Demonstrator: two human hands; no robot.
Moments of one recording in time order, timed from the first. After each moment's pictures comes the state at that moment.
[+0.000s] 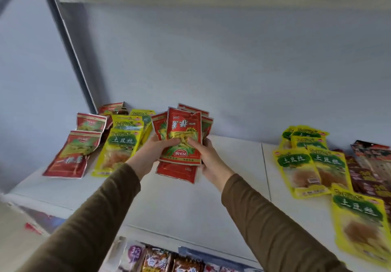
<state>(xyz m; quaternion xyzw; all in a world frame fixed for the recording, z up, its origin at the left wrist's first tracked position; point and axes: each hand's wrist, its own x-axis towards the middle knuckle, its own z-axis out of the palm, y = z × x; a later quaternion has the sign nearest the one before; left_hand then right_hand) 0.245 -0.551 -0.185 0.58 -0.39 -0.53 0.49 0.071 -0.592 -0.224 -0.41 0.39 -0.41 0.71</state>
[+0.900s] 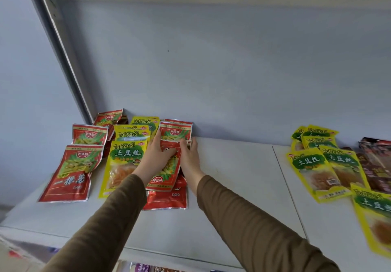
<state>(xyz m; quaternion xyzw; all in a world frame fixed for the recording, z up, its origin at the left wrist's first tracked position) 0.303 -0.595 -0.218 0.66 -0.56 -0.32 0.39 0.191 -0.614 -0.245 -0.45 0.48 -0.49 0.57</state>
